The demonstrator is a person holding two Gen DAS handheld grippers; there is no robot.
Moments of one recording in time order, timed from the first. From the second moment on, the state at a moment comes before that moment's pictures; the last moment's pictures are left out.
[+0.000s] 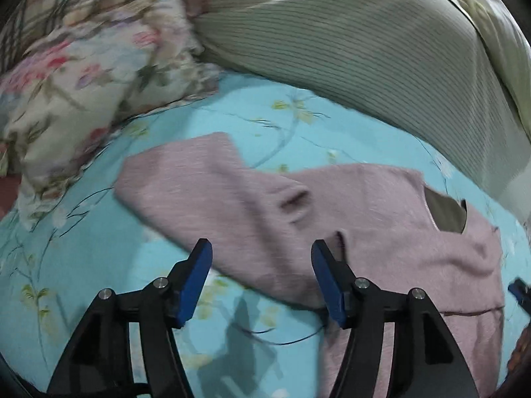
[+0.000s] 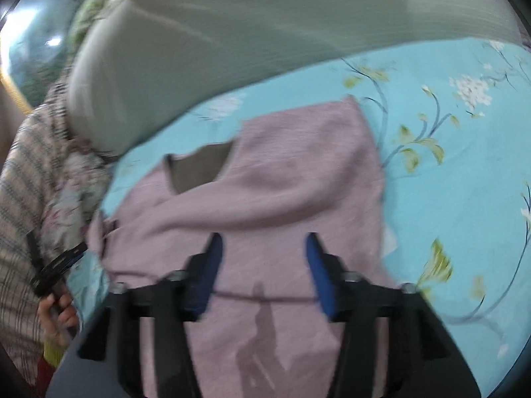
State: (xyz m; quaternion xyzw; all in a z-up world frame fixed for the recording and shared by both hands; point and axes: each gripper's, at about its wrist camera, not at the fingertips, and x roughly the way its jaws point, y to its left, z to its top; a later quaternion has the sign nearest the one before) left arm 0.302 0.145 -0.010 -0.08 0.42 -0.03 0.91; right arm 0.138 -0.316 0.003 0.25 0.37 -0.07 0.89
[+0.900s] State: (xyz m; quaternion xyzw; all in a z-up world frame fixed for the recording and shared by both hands) left arm 0.407 0.081 -0.047 0.28 0.48 -0.11 0.82; right arm 0.153 -0.240 -0.044 0.26 0.44 0.01 0.86
